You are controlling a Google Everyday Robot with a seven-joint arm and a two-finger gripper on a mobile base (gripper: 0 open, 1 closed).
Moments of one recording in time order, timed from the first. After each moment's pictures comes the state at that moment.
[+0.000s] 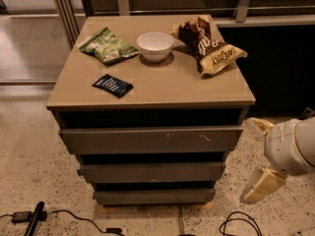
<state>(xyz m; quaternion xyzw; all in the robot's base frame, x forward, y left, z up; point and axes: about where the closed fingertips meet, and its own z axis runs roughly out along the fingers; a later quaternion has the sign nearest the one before) 0.398 -0.210 0.793 -0.59 0.76 0.05 0.26</state>
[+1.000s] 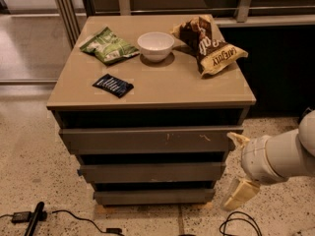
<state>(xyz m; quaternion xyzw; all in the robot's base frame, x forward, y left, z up) 0.403 -0.181 0.729 -0.59 0.76 0.09 0.26</state>
